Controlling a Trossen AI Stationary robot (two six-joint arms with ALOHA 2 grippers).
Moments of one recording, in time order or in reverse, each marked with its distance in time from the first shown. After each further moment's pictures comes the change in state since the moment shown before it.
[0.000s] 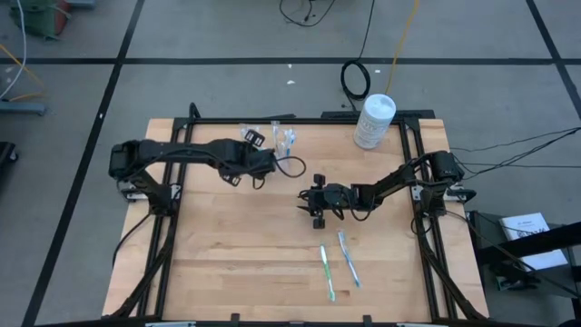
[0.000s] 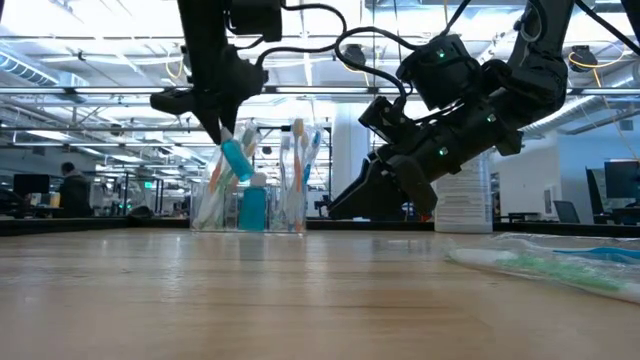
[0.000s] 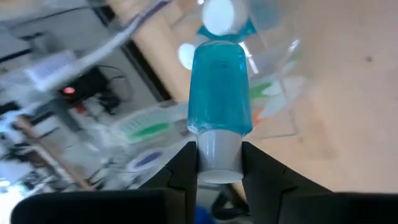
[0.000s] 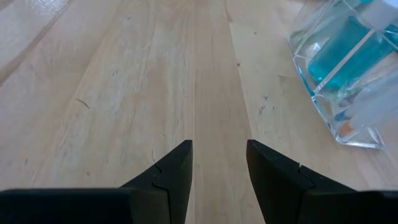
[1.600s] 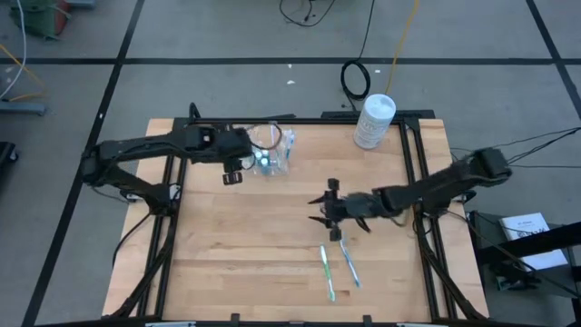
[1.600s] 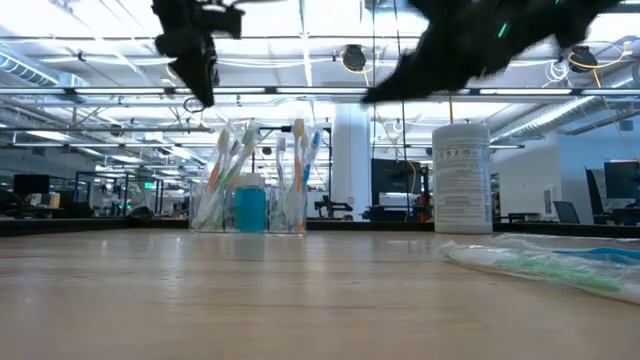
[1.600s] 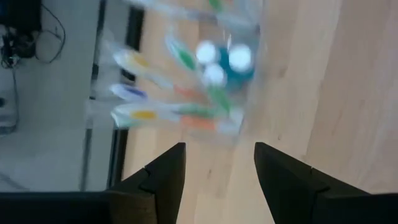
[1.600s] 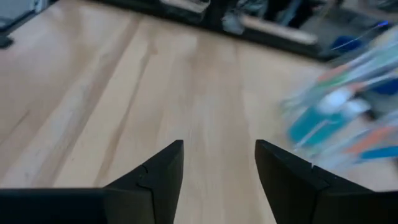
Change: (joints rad) left arm 0.069 -0.243 -0.001 -0.036 0.291 -0.612; right arm 0.185 -0.425 0.027 -0.403 0.108 0.041
